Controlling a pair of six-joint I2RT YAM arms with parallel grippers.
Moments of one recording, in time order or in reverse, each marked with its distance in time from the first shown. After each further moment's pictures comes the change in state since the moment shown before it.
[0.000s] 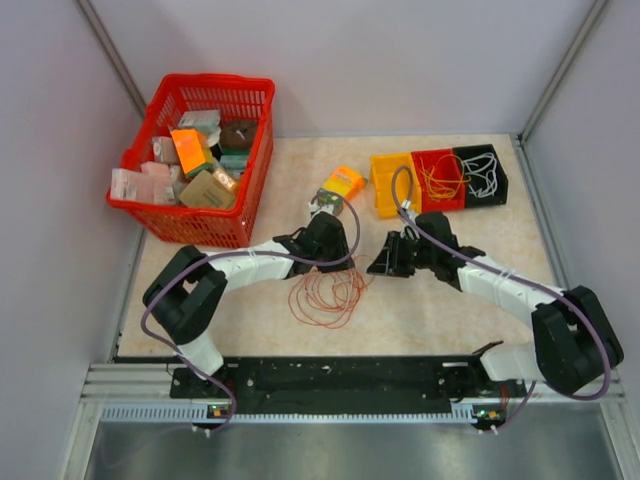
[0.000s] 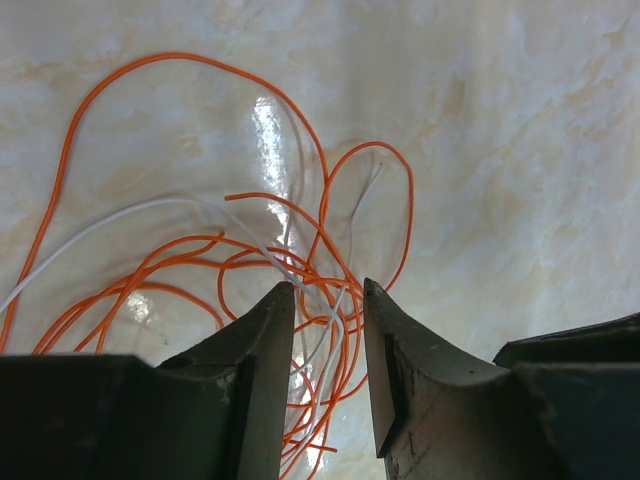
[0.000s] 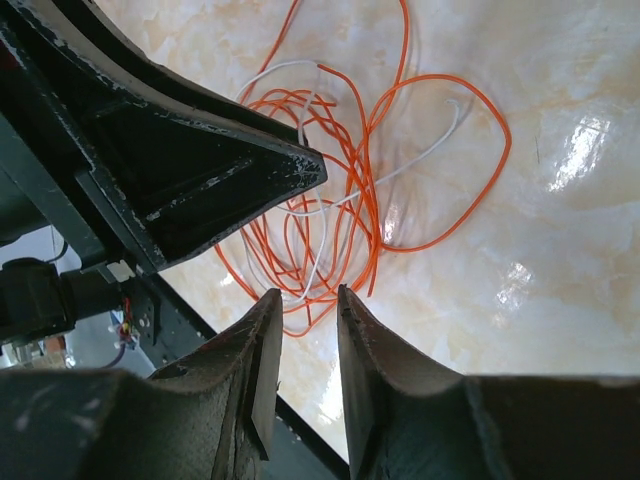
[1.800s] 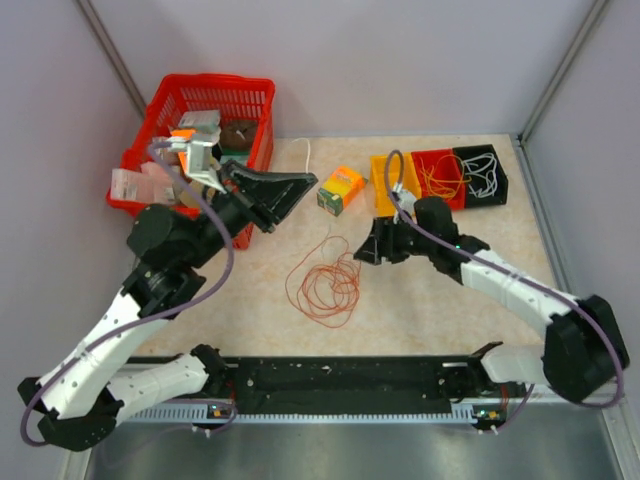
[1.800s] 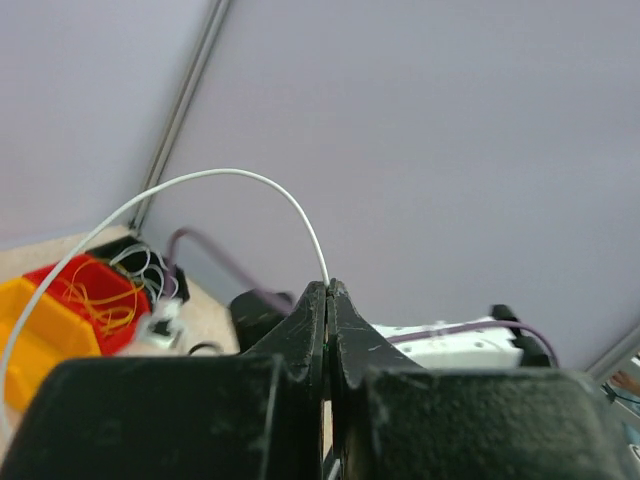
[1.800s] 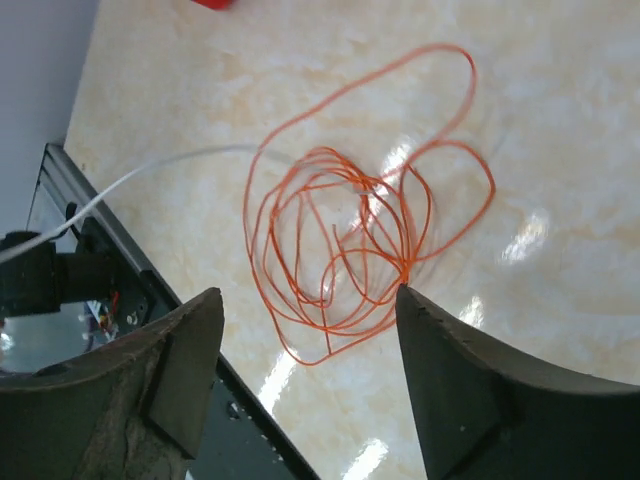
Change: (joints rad) left arm 0.000 -0.820 0.242 0.196 0.194 0.196; right arm 0.051 0.023 0.128 -0.020 0.011 -0.113
